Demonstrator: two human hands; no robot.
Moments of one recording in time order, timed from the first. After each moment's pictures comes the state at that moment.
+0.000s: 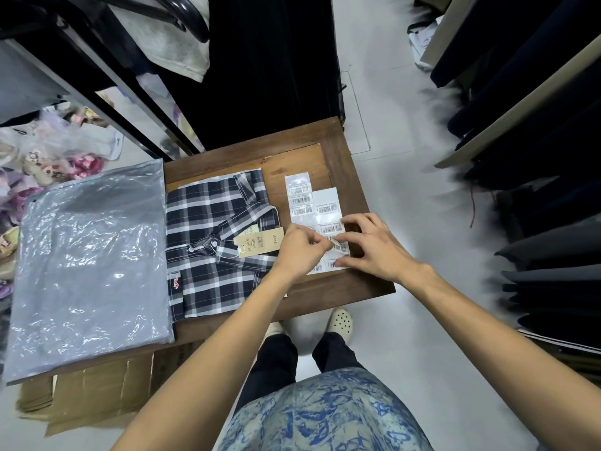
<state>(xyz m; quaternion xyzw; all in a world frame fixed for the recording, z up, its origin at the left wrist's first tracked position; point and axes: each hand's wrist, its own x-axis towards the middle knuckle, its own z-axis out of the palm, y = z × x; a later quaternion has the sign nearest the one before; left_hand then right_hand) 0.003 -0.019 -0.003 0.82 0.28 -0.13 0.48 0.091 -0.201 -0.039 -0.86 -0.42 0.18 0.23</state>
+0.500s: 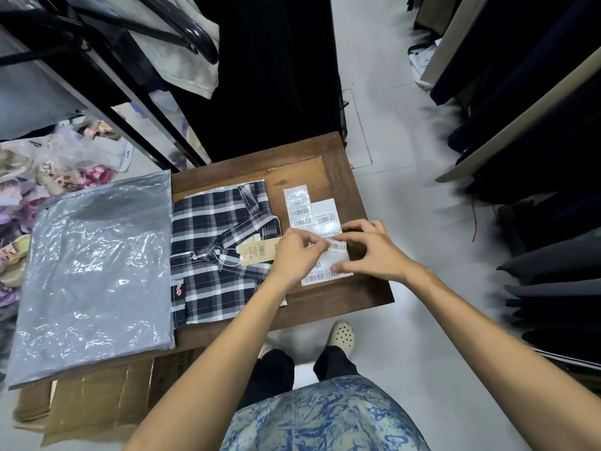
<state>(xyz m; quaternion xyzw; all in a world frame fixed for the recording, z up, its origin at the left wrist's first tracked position) 0.004 -0.017 0.010 0.82 0.29 -0.07 0.50 0.098 -0.198 -0.023 -0.84 -0.31 0.29 0.33</state>
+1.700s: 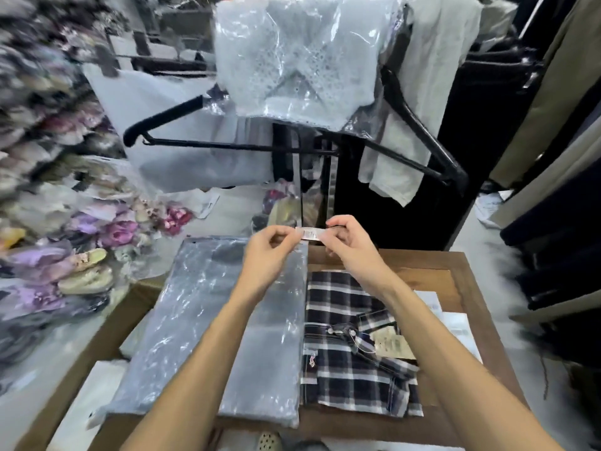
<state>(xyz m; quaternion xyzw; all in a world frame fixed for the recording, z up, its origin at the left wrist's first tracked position) -0.113 0.293 0.148 0.71 0.29 0.24 0.59 0.011 0.152 0.146 -0.66 -0.31 0.29 0.62</state>
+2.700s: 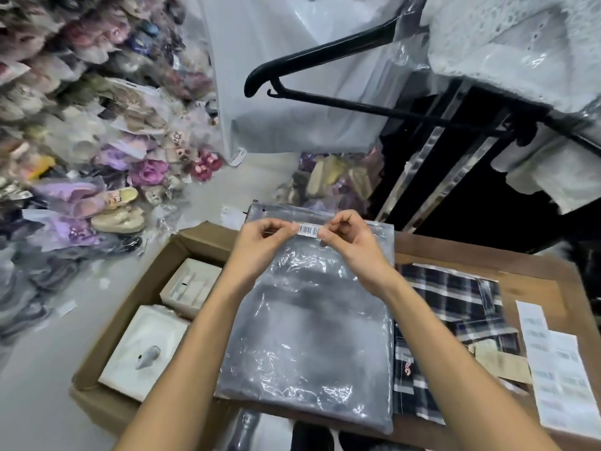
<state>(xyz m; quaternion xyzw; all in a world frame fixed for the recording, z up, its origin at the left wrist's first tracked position) -0.230 0.478 0.105 0.65 0.39 0.19 0.63 -0.090 0.346 0.093 -0.63 -0.26 0.39 0.62</state>
